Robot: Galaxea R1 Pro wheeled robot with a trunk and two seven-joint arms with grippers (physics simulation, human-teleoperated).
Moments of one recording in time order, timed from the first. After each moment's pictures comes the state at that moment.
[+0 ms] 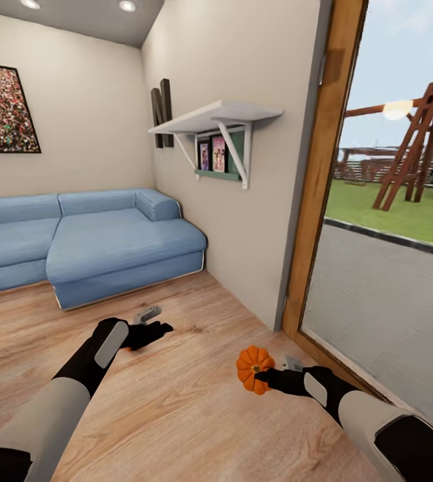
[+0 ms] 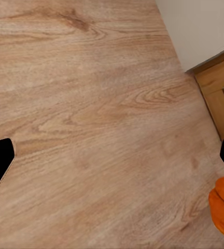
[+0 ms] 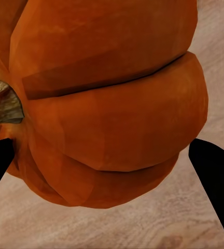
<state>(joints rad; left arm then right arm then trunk) -0.79 0.08 -0.14 -0.74 0.72 0.75 0.12 -0.85 -0.06 0.48 -0.09 -0.69 0.34 0.37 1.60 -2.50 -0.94</state>
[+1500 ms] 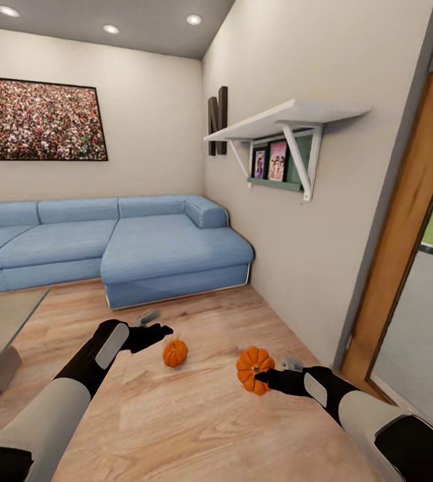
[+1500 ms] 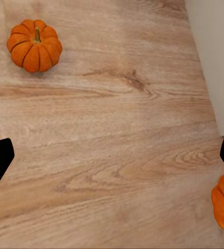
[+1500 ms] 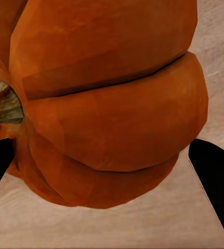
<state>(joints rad) -0.79 0.08 -0.14 -0.72 0.73 0.75 0.12 -0.85 -0.06 0.48 -0.09 -0.69 0.34 0.37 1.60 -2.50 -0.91</state>
